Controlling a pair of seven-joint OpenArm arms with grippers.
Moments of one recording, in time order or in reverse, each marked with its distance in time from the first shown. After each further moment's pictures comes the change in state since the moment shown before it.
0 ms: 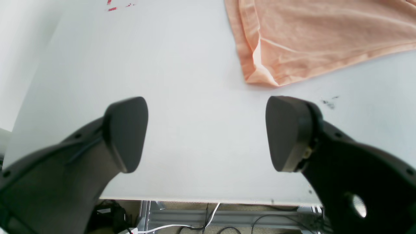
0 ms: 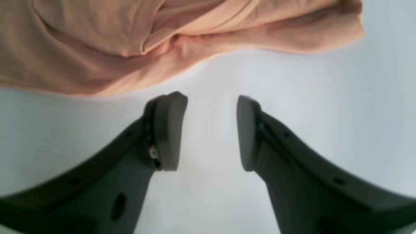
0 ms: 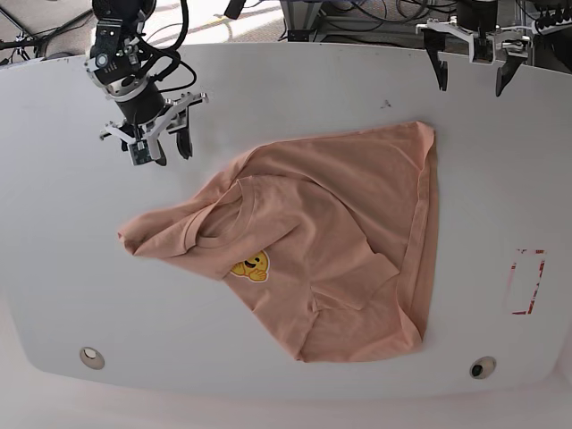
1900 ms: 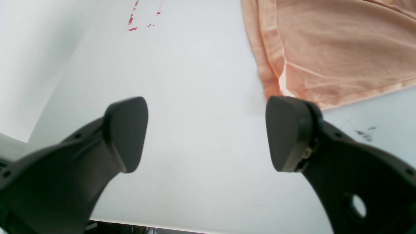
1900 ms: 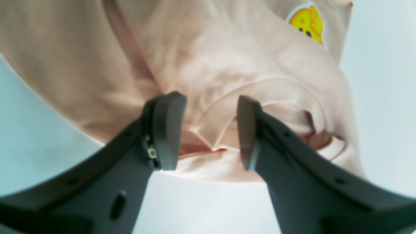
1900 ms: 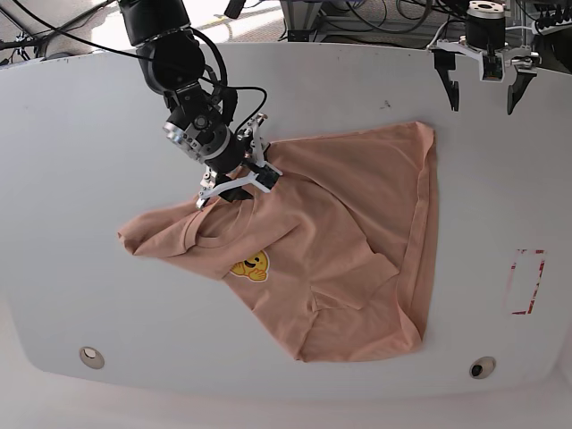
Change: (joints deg) left arm -4.9 -0.5 -2.4 -2.2 0.4 -0.1 -0.2; right arm 19.5 3.3 -32.4 -16.8 -32.8 3.1 4.3
